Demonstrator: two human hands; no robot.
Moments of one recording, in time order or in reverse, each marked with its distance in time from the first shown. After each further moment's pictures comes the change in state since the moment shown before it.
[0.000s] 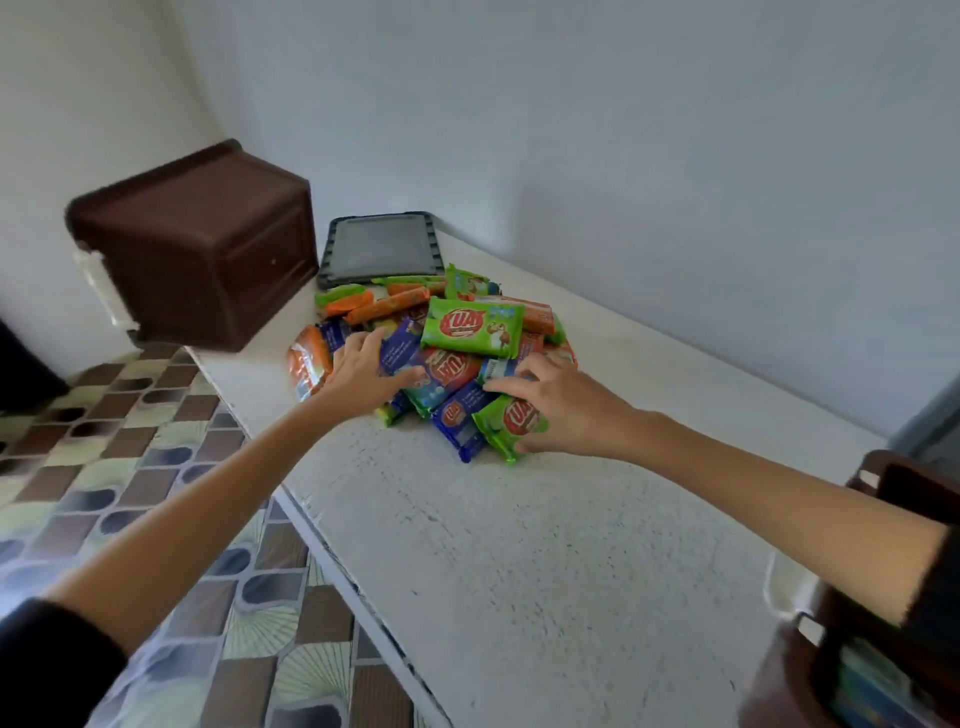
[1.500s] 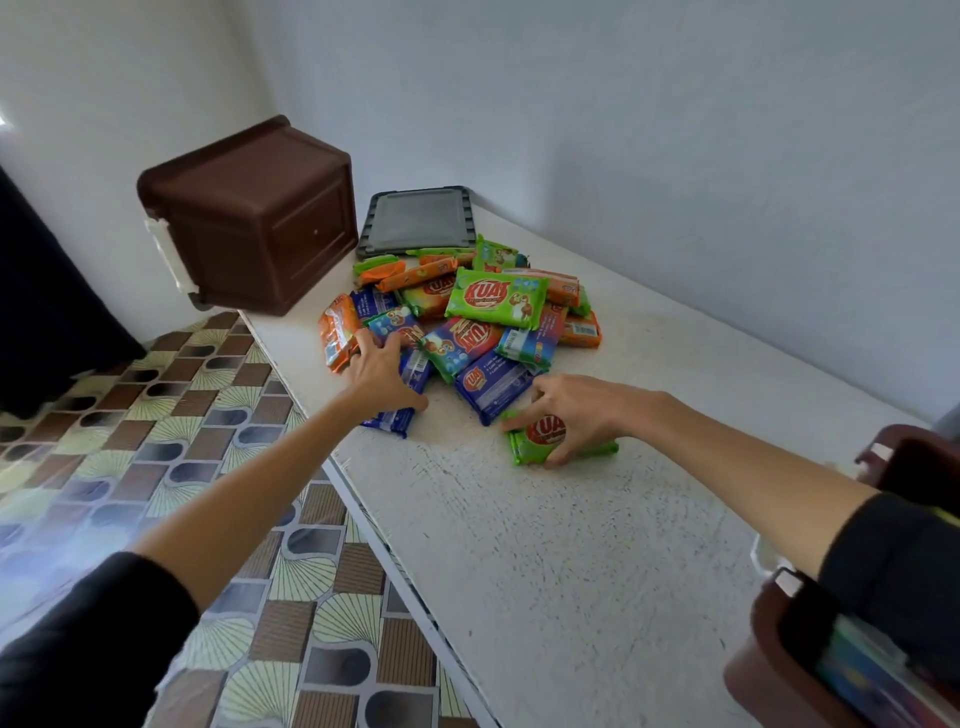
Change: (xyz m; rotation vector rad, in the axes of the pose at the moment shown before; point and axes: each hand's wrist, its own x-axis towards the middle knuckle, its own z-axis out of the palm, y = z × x) left_hand -0.031 -0.012 0.020 0.259 0.024 -0.080; right_hand 0.003 0.018 0.029 -0.060 -0.285 -0.246
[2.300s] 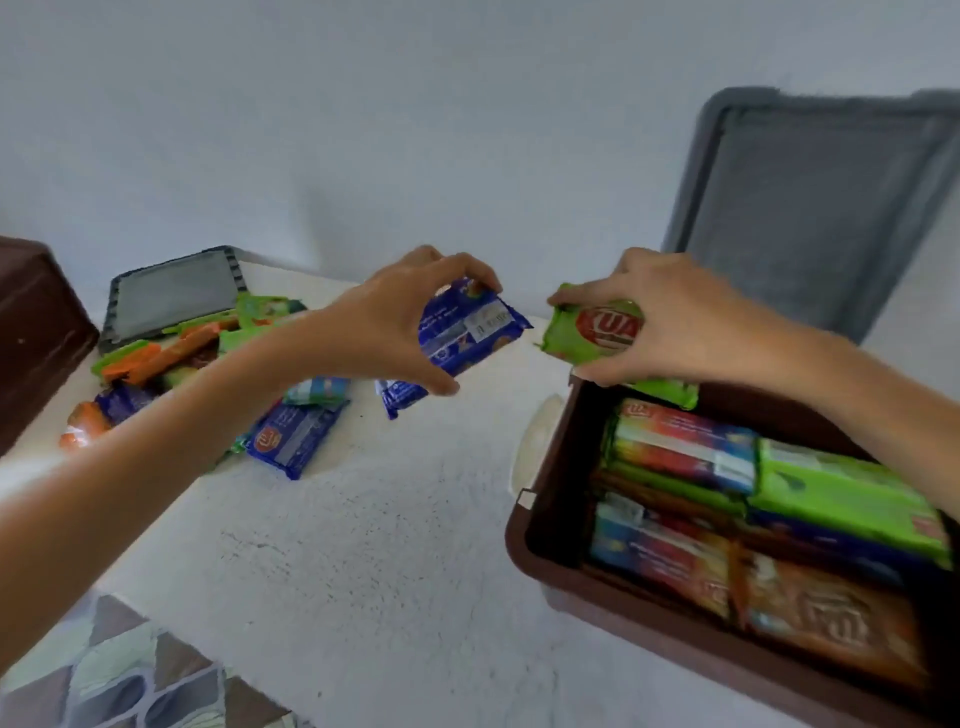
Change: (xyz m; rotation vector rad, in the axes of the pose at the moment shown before) left_hand -0.101 0.220 -0.093 -0.129 -0.202 1.075; right_hand -0.263 -0.015 -0.048 0.184 0.543 0.743
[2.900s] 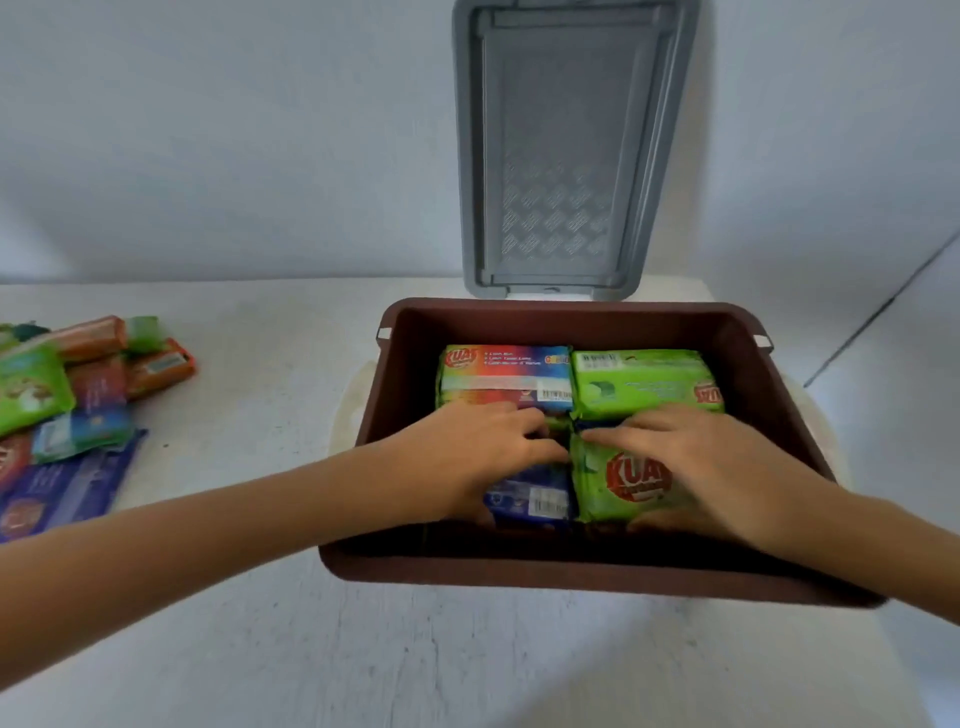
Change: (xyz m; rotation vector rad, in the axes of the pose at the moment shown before) left_hand 0.049 0.116 0.154 0.514 -0.521 0.680; right_hand -0.178 0.064 0.067 -0.031 -0.253 0.233
